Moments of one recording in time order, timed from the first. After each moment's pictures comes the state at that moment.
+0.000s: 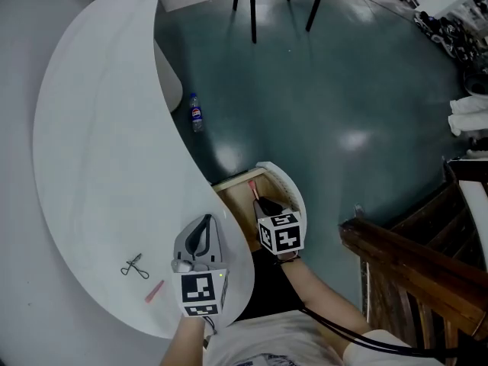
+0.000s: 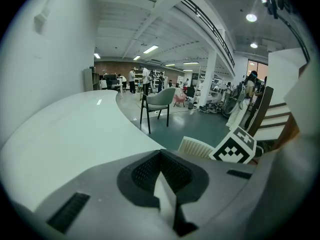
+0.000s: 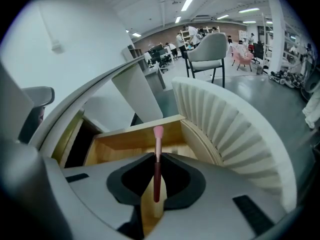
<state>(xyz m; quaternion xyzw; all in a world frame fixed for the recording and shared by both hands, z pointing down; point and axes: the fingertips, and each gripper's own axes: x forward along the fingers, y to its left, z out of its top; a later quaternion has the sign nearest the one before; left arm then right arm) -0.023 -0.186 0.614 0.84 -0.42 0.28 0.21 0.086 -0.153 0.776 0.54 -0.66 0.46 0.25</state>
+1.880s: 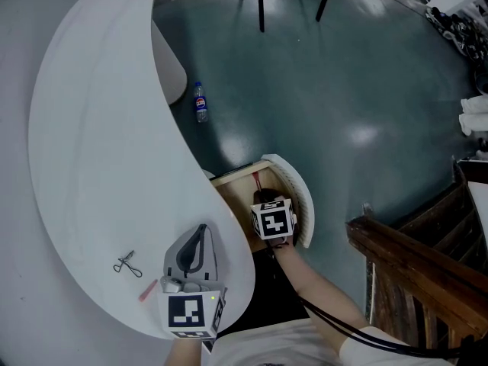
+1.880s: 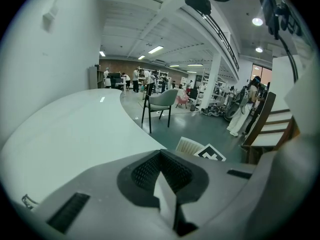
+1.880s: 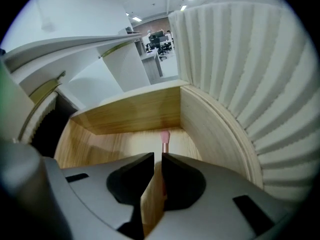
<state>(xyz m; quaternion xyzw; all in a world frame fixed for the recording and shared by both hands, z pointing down) -0.031 -0.167 0.605 0.83 -0.43 0.27 0.23 0.084 -0.155 0.846 0.53 -0.64 0.46 0.32</state>
